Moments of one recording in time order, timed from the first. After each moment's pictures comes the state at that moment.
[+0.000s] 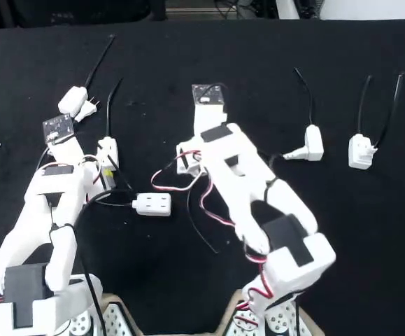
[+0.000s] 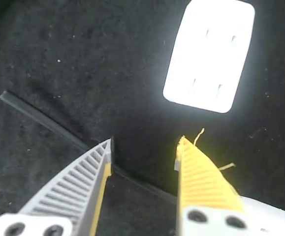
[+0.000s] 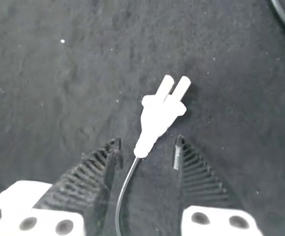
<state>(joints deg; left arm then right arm) -11.3 -15.5 53.1 40.0 13.3 -22.9 9.8 22.4 53.1 -21.7</state>
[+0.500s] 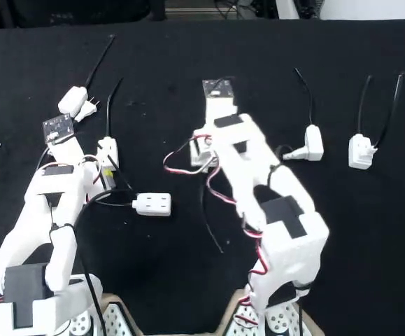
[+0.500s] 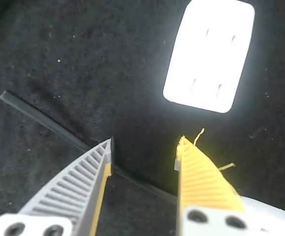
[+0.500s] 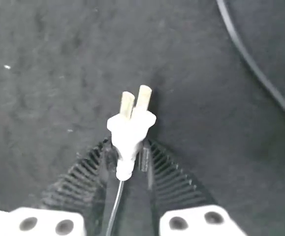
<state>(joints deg) -11.3 -15.5 53.1 40.0 13.4 -15.9 18.8 15.0 53.8 -12.0</state>
